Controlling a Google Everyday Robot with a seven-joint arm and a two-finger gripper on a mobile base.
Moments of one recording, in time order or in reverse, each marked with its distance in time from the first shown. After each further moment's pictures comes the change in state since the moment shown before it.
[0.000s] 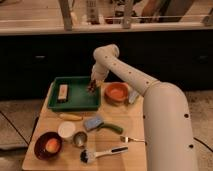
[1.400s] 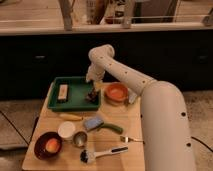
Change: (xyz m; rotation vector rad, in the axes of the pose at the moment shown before) arm -0.024 -0.005 0.004 -0.020 -0.009 -0.077
